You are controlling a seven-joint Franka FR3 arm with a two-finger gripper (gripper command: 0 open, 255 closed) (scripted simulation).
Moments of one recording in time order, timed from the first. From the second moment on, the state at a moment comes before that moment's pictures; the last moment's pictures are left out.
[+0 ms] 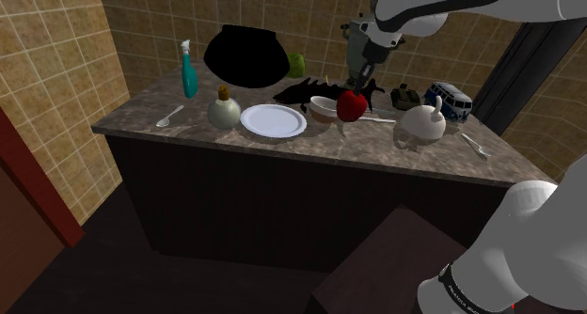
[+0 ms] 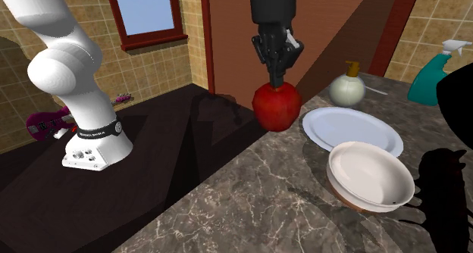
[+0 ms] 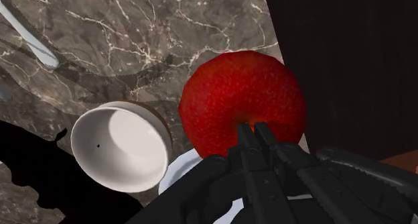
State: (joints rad) arm 0.19 -0.10 -0.53 -2.00 0.01 2.06 -0.78
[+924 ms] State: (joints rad) arm 0.19 -0.04 -0.54 -2.13 0.05 2.24 -0.81
